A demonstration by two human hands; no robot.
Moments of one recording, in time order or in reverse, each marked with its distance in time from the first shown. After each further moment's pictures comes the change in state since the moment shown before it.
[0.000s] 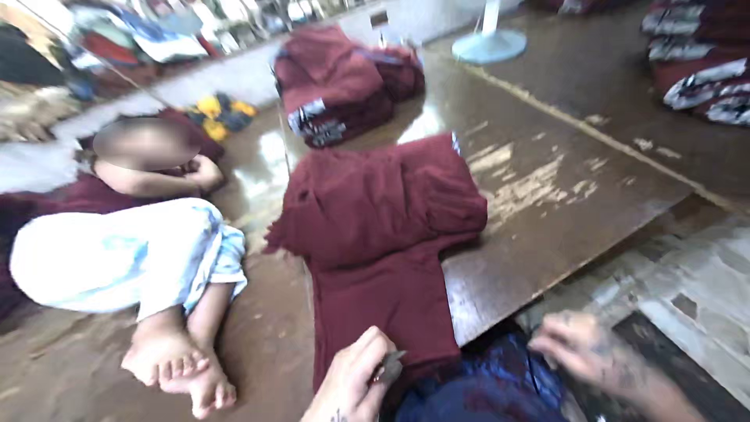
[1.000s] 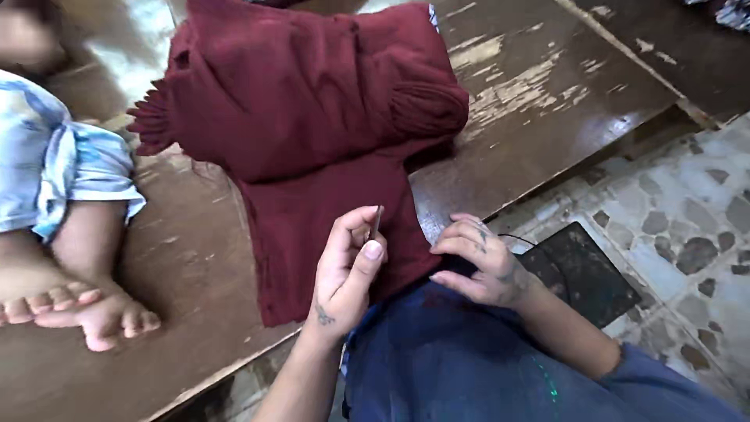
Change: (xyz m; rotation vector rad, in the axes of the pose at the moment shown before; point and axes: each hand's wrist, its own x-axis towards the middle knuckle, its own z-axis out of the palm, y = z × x) left_hand 0.032 0.019 0.061 -0.722 0.315 -0.105; right_hand 0.022 -0.045 0.071 0.295 0.131 -0.274
